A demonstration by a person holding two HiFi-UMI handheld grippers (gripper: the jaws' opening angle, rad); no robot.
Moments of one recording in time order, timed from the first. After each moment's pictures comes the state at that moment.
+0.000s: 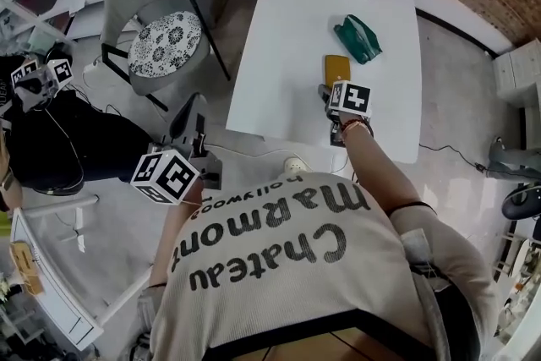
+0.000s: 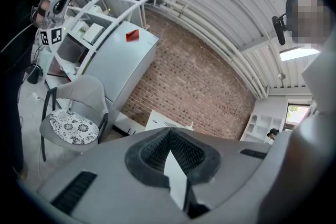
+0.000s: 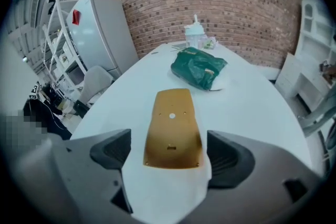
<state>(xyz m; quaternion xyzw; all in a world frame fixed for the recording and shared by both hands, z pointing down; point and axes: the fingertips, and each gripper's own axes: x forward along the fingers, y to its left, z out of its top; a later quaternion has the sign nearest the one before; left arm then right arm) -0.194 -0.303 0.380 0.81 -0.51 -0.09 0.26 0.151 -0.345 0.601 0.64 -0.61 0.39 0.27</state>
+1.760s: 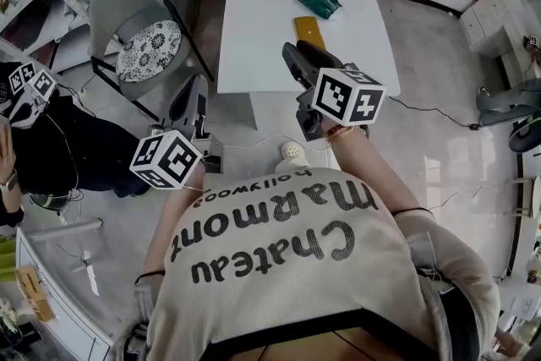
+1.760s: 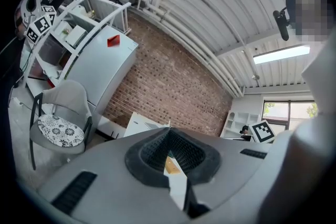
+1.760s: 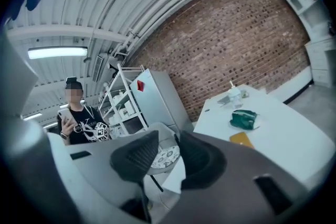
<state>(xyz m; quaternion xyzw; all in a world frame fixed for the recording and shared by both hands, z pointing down) -0.185 -0.180 0.337 0.87 -0.43 -0.11 0.22 0.011 -0.194 0.351 0.56 -0.79 0.25 -0.04</state>
